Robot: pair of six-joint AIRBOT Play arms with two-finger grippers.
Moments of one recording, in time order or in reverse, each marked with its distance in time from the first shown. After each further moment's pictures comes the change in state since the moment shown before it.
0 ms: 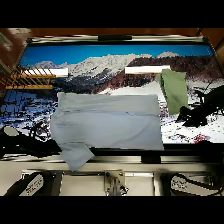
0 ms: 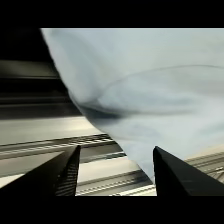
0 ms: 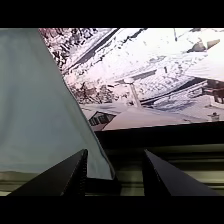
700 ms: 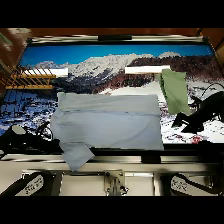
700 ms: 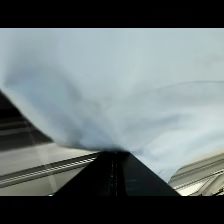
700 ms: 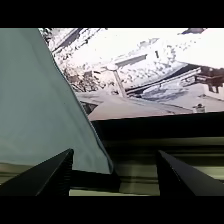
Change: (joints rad) left arm -0.073 -0.101 -0.006 -0.045 0.089 0.058; right arm -0.001 0.066 -0.156 0.008 0.019 -0.037
